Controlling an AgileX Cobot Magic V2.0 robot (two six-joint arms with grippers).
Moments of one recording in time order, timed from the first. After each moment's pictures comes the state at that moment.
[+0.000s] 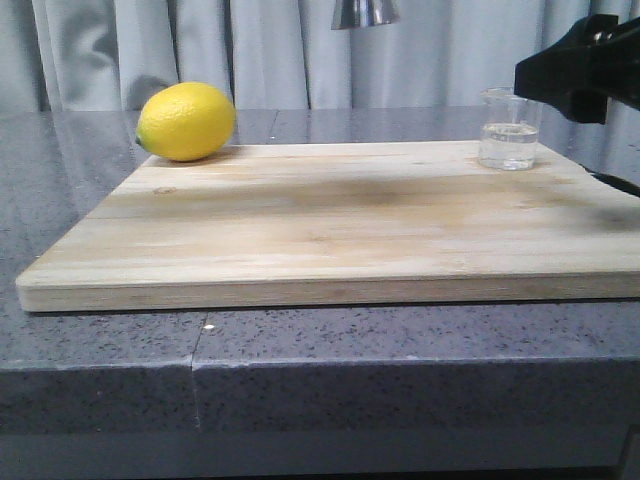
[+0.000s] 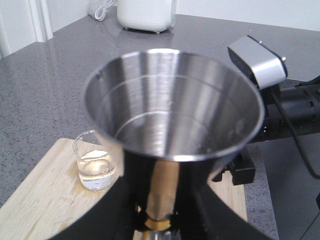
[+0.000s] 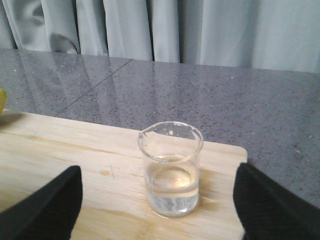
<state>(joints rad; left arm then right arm) -0.47 1.66 -1.27 -1.57 0.95 1.74 0.15 1.33 -0.42 -0.17 -0.75 0.12</state>
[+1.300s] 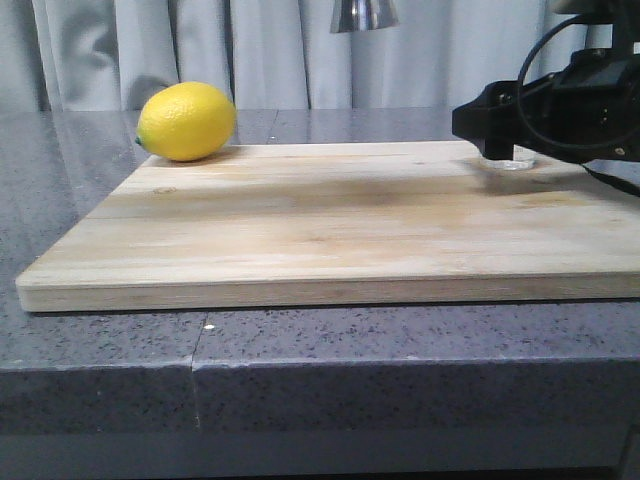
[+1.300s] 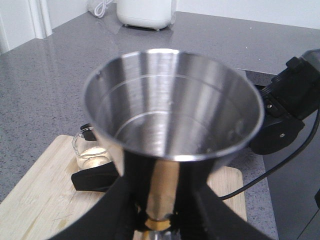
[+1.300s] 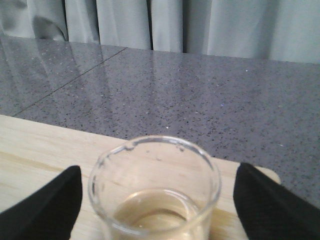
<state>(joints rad) -0.47 1.66 -1.27 -1.56 0.95 1.73 0.14 1.72 -0.65 -0.18 -0.88 0.07</state>
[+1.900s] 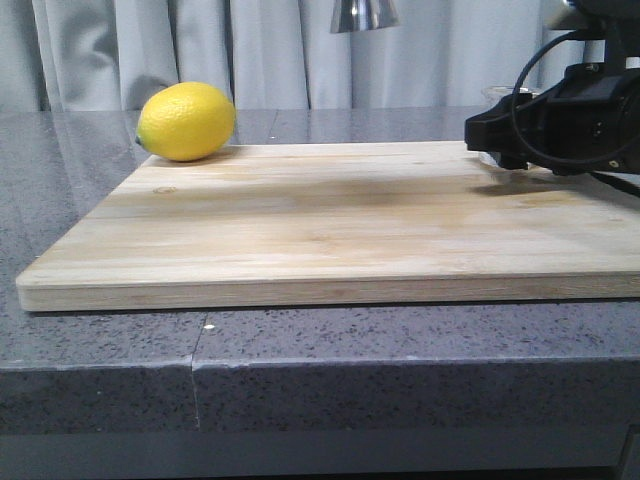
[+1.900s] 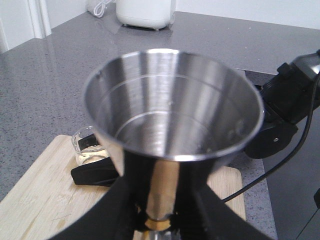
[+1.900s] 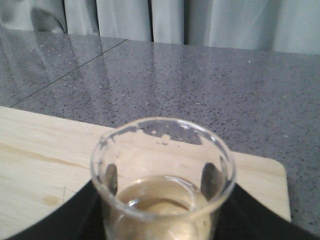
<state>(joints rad) -0.47 1.66 -1.27 -1.56 0.95 1.73 0.14 1.75 -0.65 -0.18 -0.90 0.07</state>
